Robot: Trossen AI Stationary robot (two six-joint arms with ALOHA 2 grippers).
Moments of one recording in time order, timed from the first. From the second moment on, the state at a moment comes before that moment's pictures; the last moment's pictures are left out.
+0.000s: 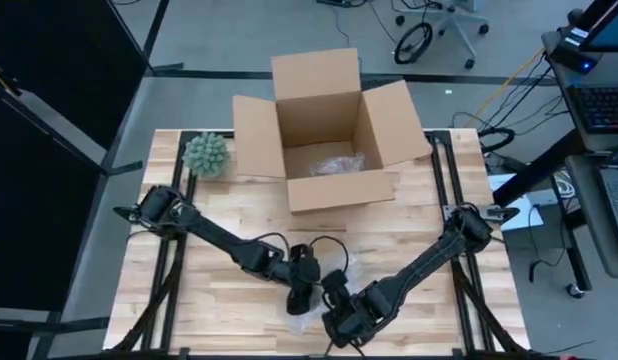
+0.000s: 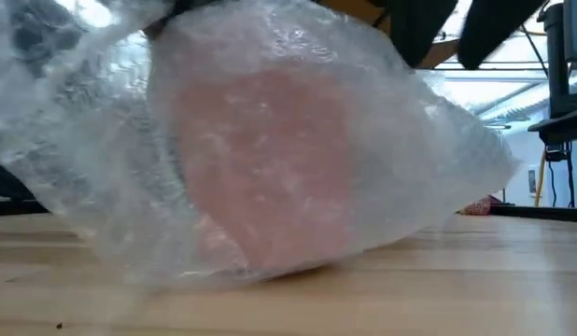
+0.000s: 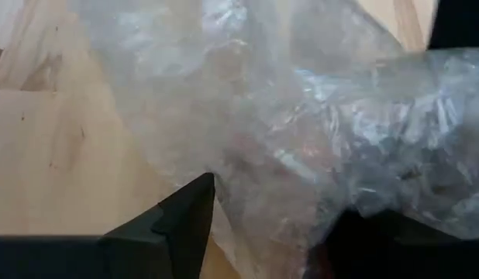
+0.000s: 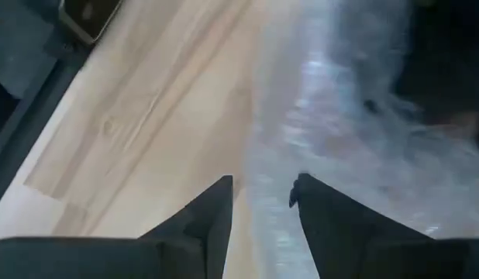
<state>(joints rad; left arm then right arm) -0.41 1.89 1.19 -0.14 -0.15 -0.37 0.62 2.07 1.75 -0.93 0.25 0.06</state>
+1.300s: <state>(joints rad) -0.42 1.84 1.20 -0.28 -0.10 -0.39 0.60 2.13 1.76 -0.80 0.35 -0.09</state>
